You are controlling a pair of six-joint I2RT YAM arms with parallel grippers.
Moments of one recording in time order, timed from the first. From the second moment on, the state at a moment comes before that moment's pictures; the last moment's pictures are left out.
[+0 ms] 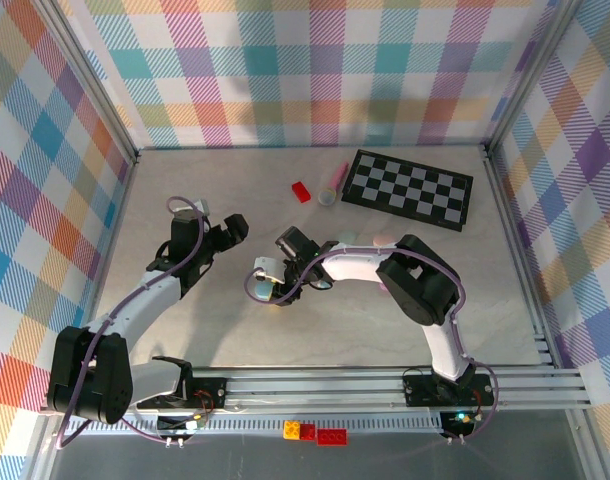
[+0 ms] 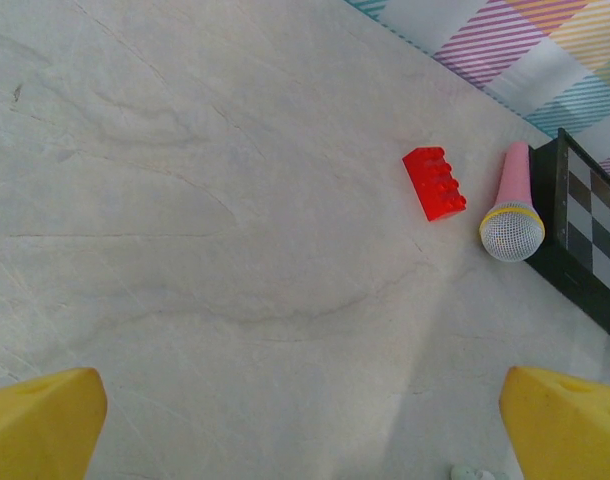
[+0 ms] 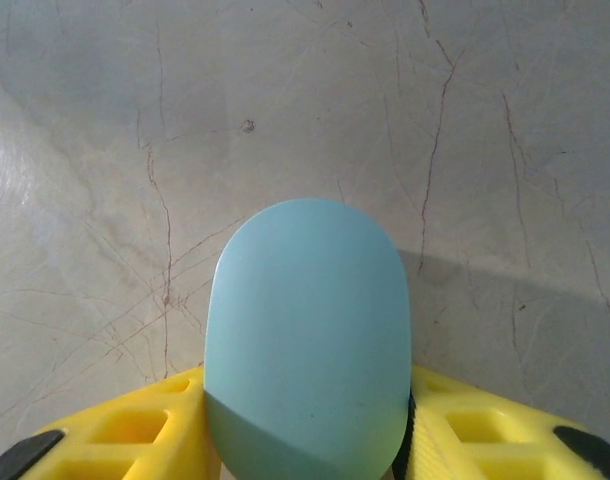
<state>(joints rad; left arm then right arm) -0.20 1.21 0.67 -0.02 0.04 -0.60 0.90 2.05 1.27 -0.24 -0.42 -0.48</state>
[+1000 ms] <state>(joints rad) -0.34 1.06 0.65 0.22 0.52 -0.16 0.62 1.38 1.01 -0.34 -0.46 -0.39</state>
